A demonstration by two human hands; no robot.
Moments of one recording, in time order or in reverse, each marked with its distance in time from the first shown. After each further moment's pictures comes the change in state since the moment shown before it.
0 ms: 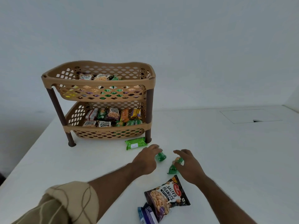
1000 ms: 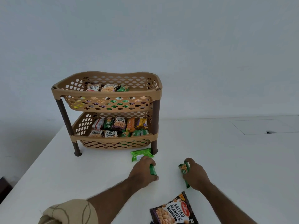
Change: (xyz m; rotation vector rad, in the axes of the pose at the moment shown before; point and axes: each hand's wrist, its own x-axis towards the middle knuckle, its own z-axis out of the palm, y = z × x) left_hand 0.003 -0.045 0.010 -0.134 0.180 -0.174; right_hand 0.040 0.004 0.004 -0.081 -0.065 0.219
